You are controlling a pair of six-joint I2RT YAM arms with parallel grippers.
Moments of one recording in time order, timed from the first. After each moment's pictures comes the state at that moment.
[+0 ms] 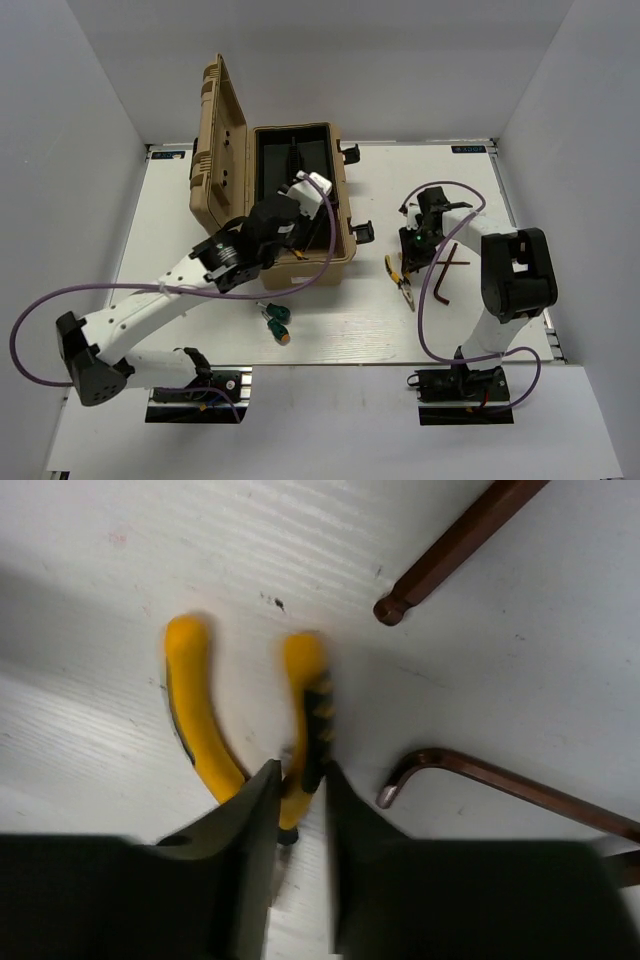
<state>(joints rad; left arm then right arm) -0.92 1.24 1.23 -0.43 -0.45 0.06 0.22 1.75 1.06 -0.65 -0.26 -0.04</state>
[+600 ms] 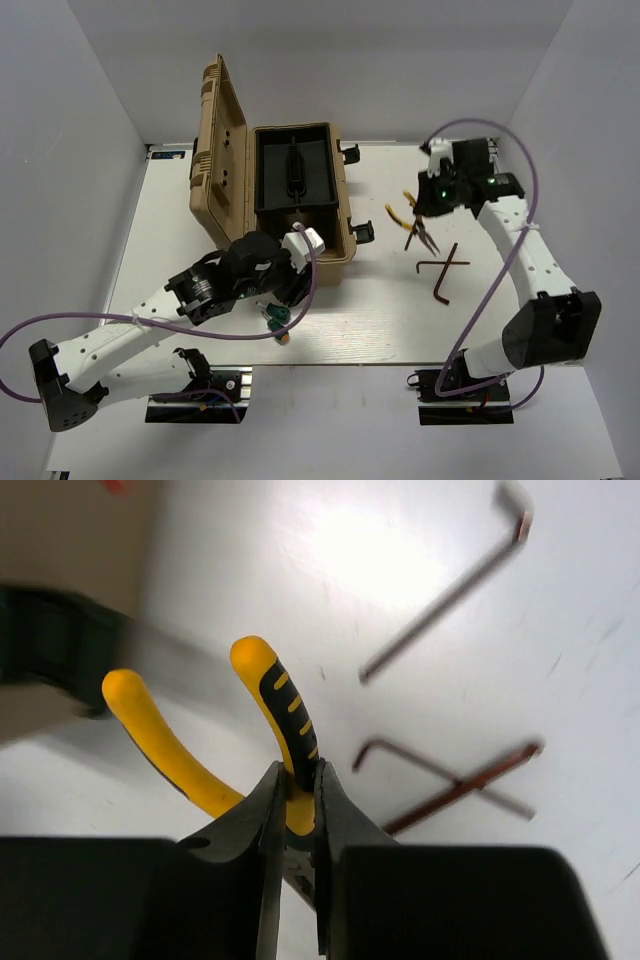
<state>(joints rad) -0.96 0.98 0.98 -0.51 0.01 0.00 0.19 1.44 1.29 -0.80 -0.27 -0.12</state>
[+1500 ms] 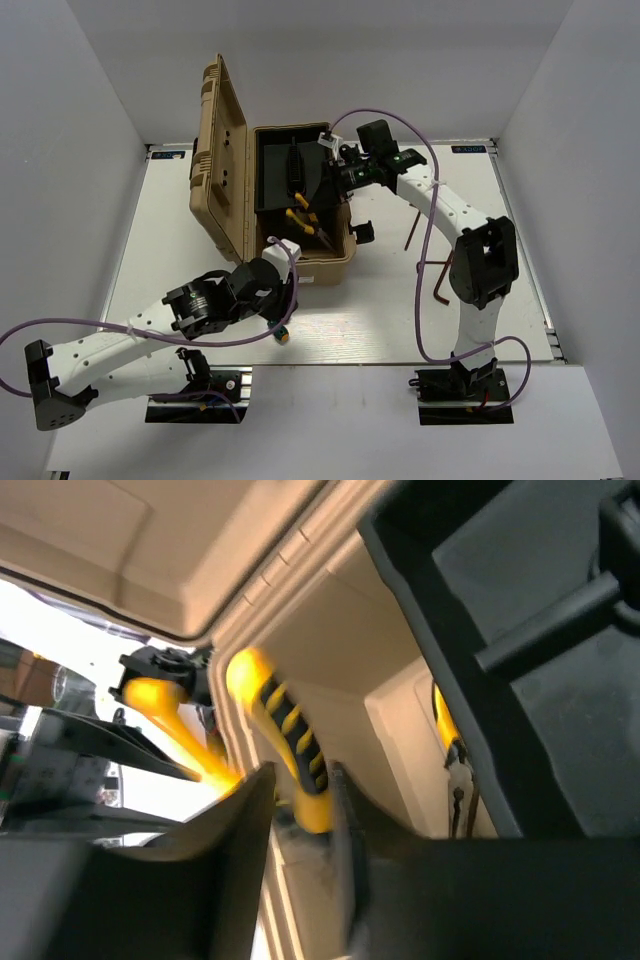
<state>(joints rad) -1.07 0.90 0.86 -0.70 -0.25 -0.46 0.52 1.94 1.77 -0.55 -1.03 0.17</state>
